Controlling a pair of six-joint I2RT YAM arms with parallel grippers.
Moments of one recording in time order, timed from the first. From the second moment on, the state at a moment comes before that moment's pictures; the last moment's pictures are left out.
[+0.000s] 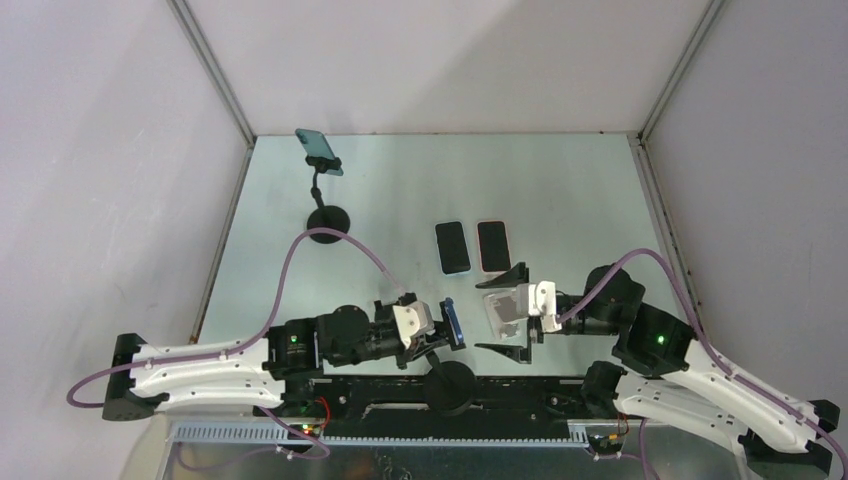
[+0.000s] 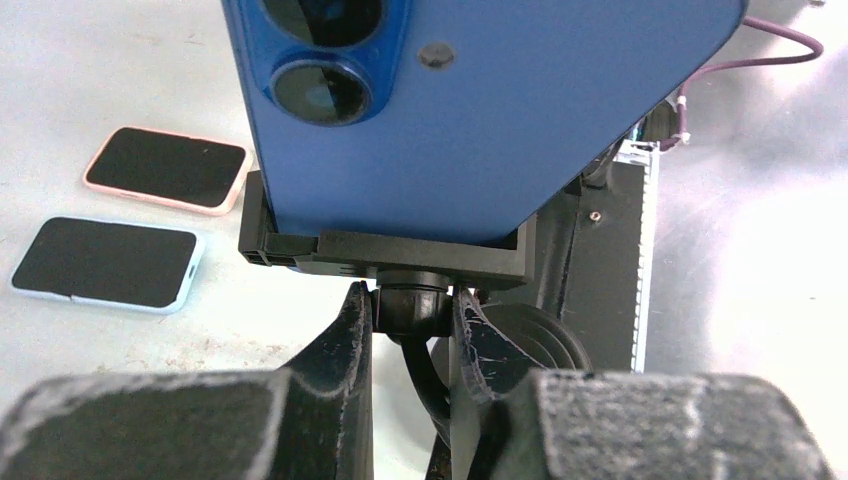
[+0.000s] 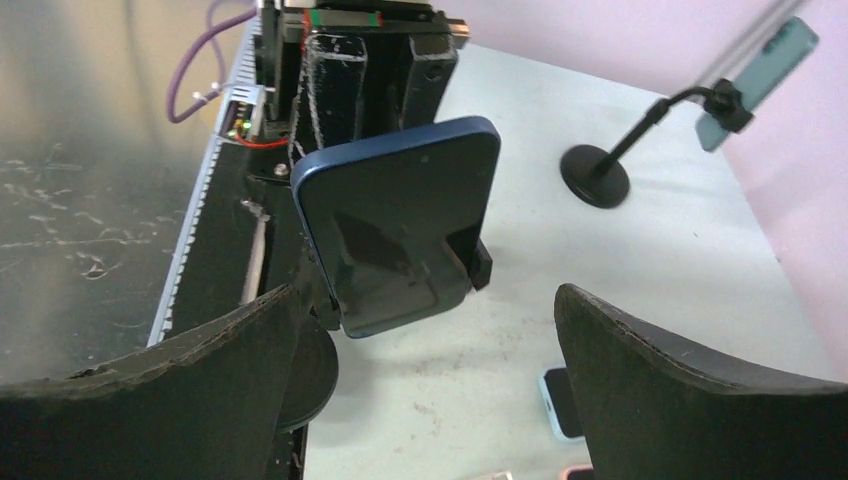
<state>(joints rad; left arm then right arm) -1.38 0.74 0.58 -0.07 -0.09 -0.03 1.00 0.60 0.78 -0.32 -0.47 -0.34</state>
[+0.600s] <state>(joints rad) -1.38 0.74 0.59 -0.07 0.01 -0.01 1.00 0.75 0.78 -0.24 -0.63 -0.38</state>
